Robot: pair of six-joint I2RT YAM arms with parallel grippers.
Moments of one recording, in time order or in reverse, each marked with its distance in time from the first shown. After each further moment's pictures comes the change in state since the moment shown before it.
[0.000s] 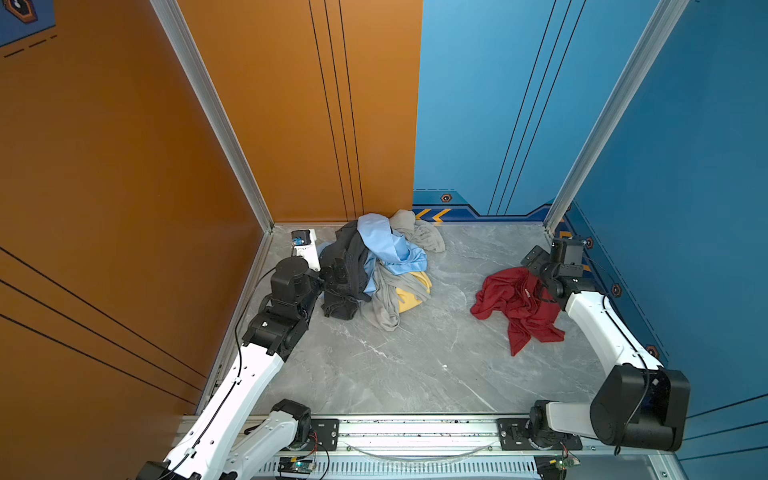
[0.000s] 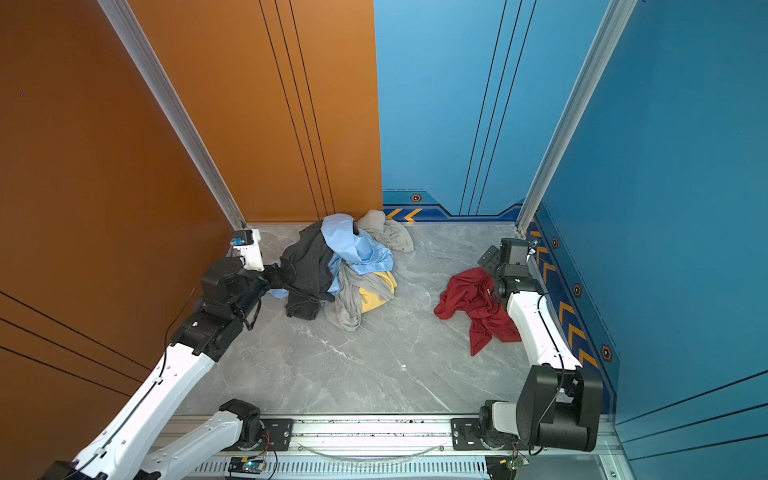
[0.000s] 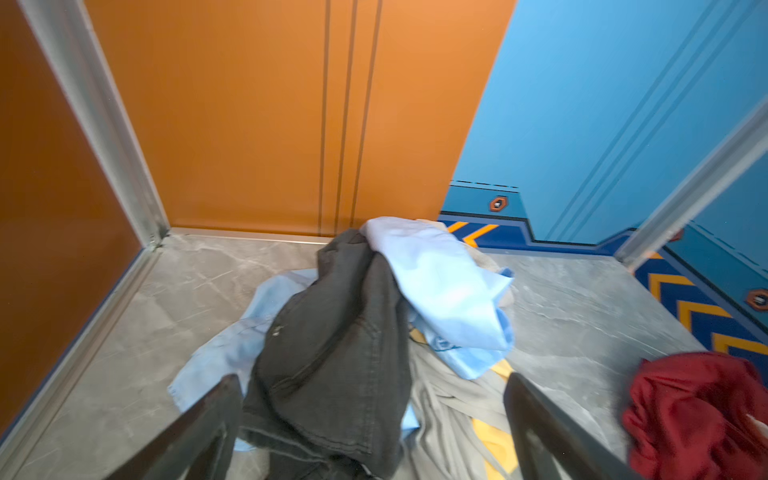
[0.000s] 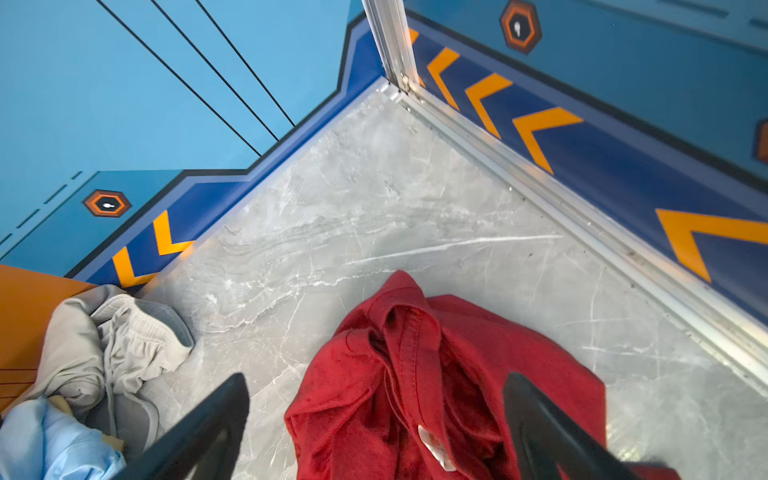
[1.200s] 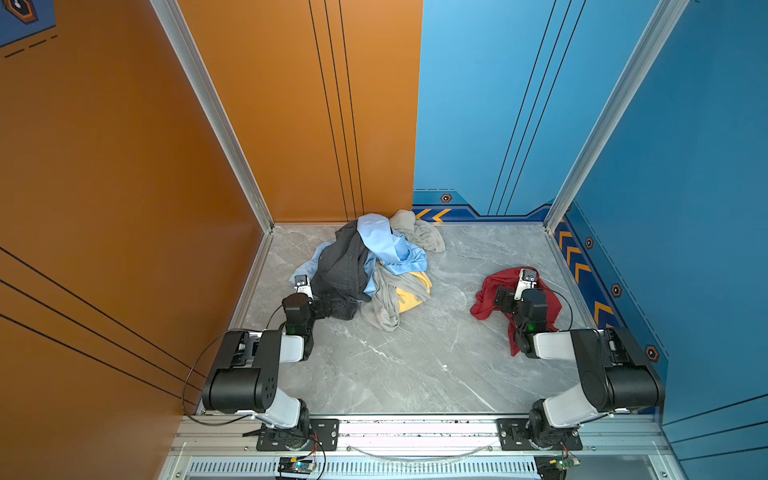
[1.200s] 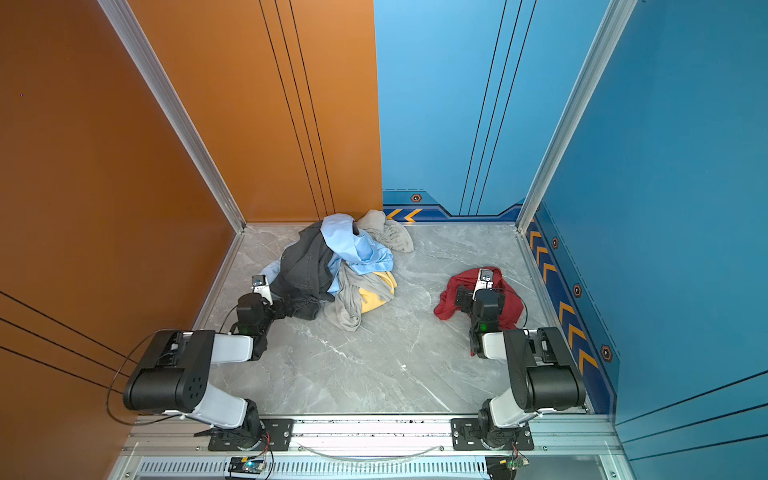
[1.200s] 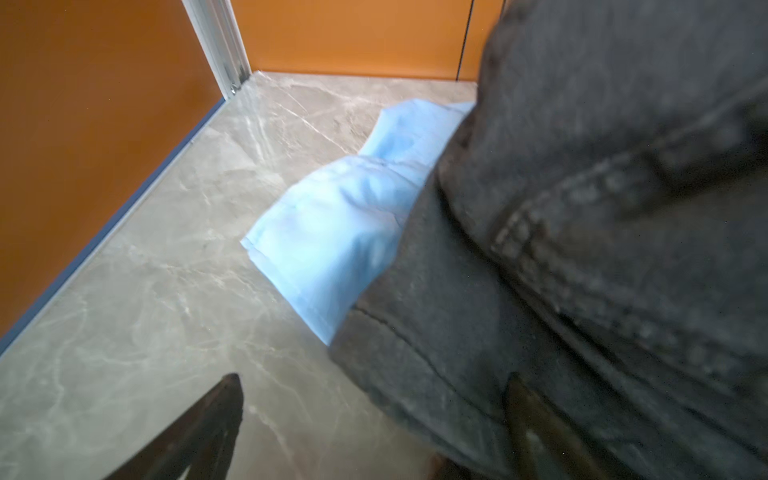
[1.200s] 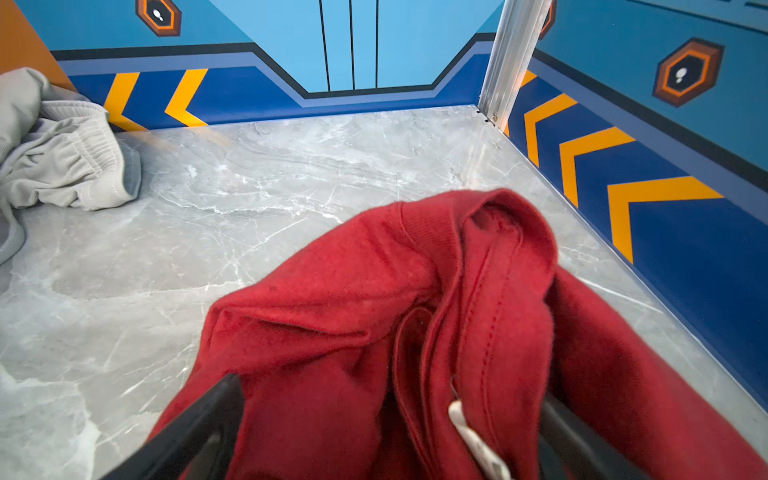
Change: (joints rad) left arm 0.248 0.638 -0.555 1.006 0.052 0.175; right arm 0.131 0.232 -0.624 1.107 0.029 -0.472
